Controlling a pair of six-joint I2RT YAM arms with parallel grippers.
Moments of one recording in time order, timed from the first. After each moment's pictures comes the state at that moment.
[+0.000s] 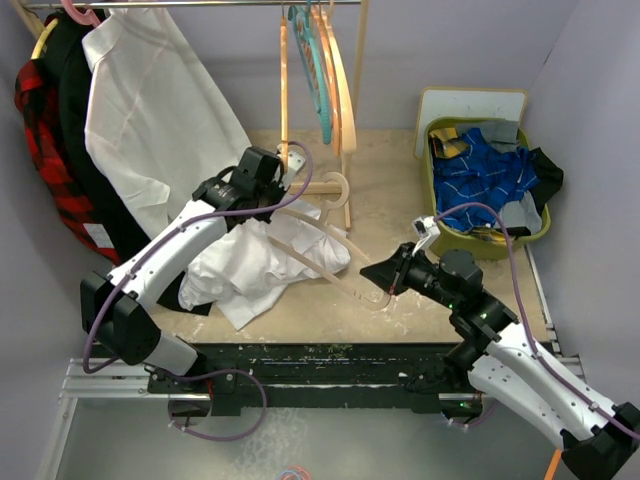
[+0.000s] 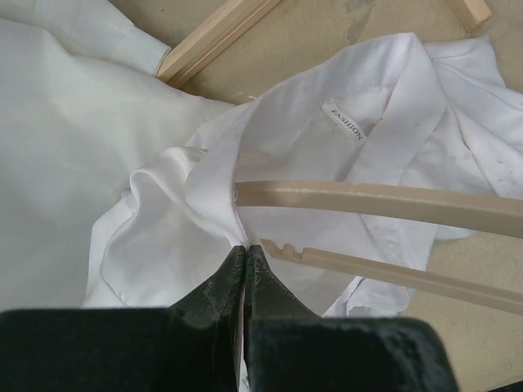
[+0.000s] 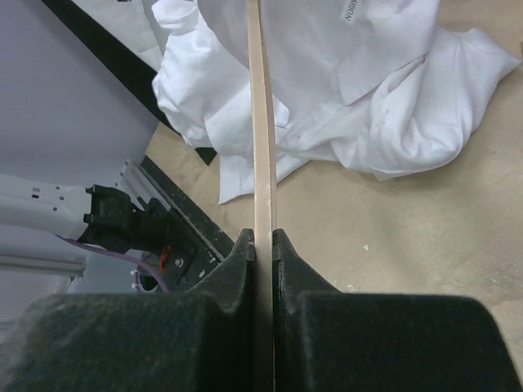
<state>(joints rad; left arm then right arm) -0.56 1.49 1.40 -0.74 -0.22 0.15 0.63 0.62 0.50 -0.12 -0.24 0.67</state>
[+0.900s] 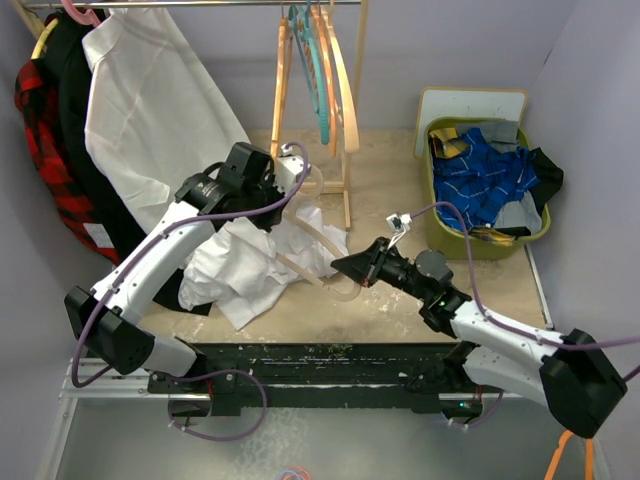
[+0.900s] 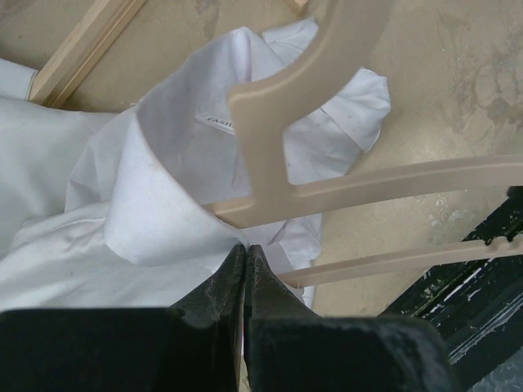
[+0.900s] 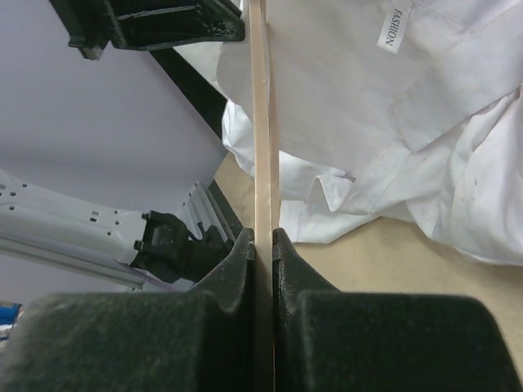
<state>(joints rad) -0.56 1.43 1.48 -0.91 0.12 0.17 0.70 0.97 0.34 0.62 -0.30 0.85</state>
